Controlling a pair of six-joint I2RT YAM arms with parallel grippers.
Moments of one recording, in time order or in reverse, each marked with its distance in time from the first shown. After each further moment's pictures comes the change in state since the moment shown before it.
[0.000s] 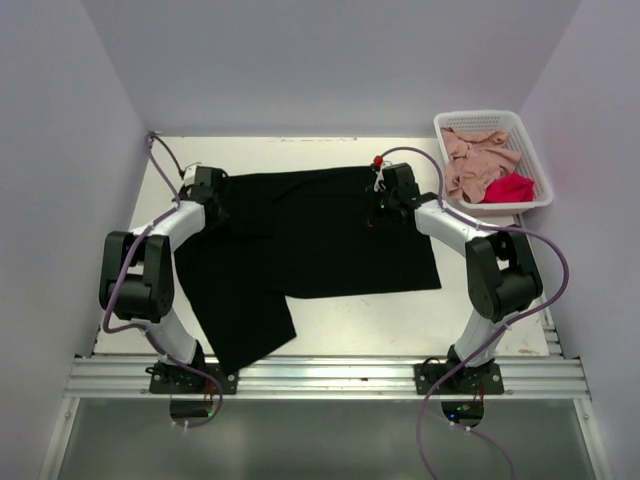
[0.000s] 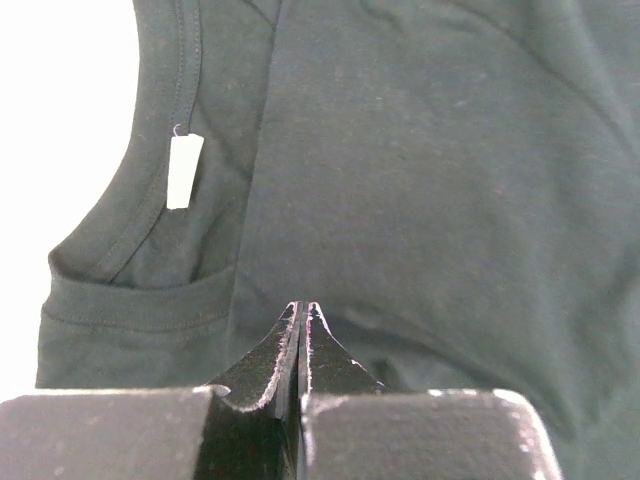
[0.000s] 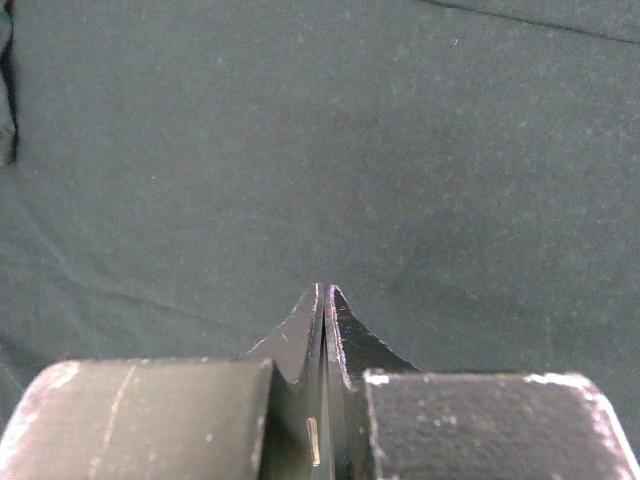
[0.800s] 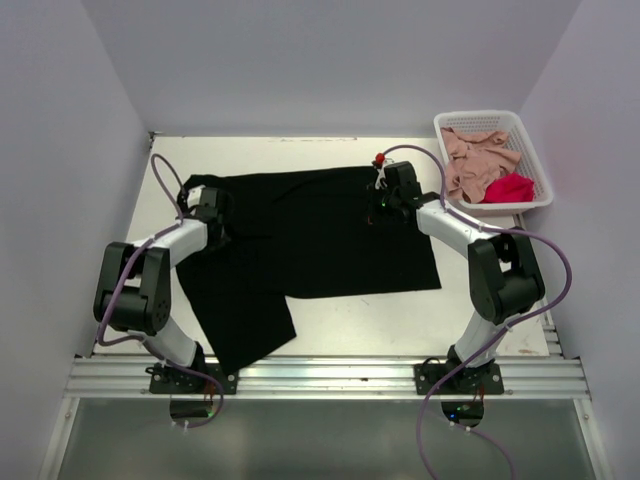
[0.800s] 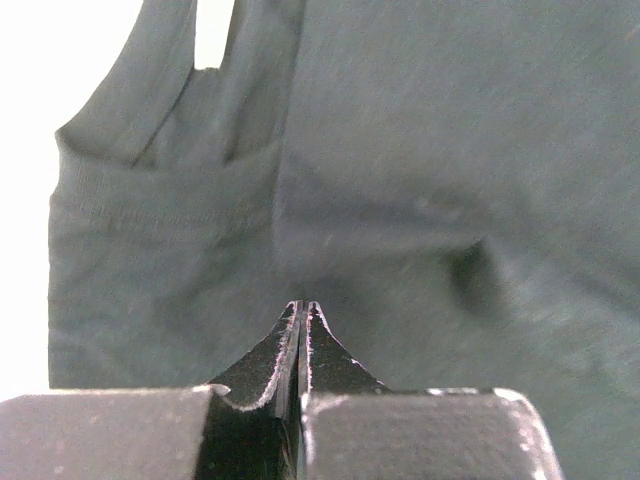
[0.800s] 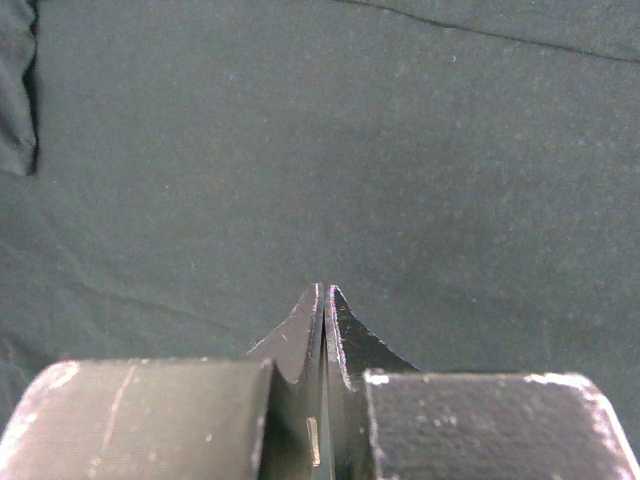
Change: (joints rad) left arm -0.037 -0.113 -0.202 -0.012 -0.024 -0.028; right arm -0.005 -0.017 0.000 0.011 -0.003 0.010
